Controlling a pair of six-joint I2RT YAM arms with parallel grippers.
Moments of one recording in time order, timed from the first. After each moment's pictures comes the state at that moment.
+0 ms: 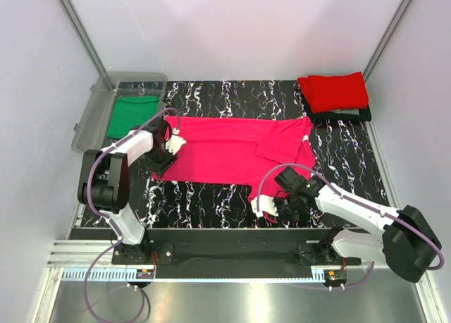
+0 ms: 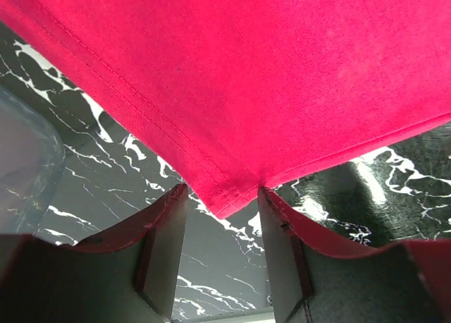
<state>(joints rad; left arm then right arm) -0.14 1.72 1.08 -0.79 -0.02 0.55 0.73 1.15 0.59 -0.74 -0.41 -0.95</state>
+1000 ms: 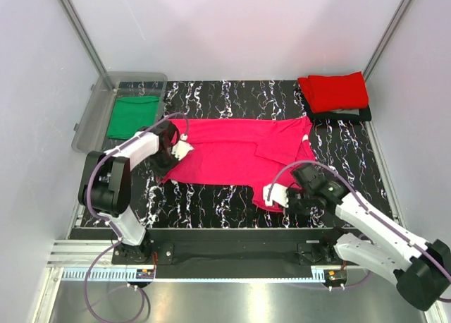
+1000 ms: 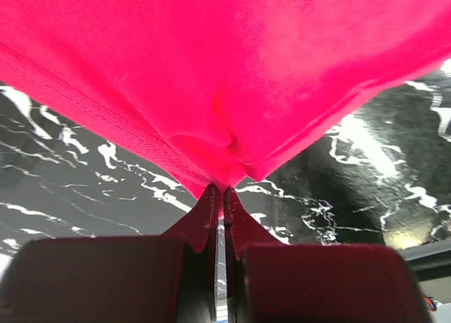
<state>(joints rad) -0.21 1.70 1.06 -0.87 -0.01 0.55 0.63 0.93 0.62 -0.86 -0.29 -0.88</state>
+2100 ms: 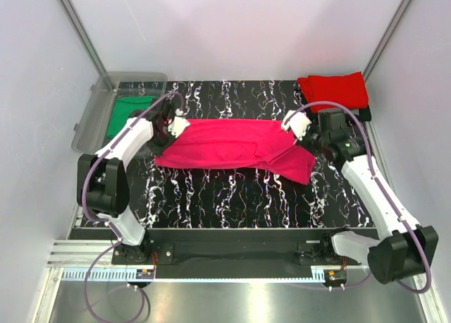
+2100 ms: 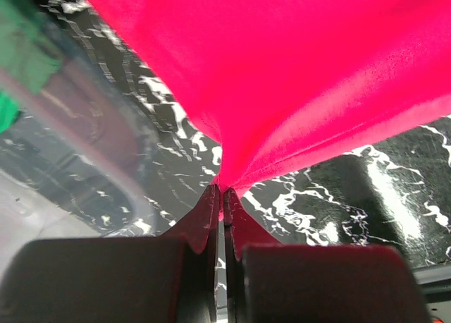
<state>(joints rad) -0.19 1.68 1.30 -0.92 -0.06 0.55 0.25 1.15 1.05 -0.65 -0.11 -0.79</state>
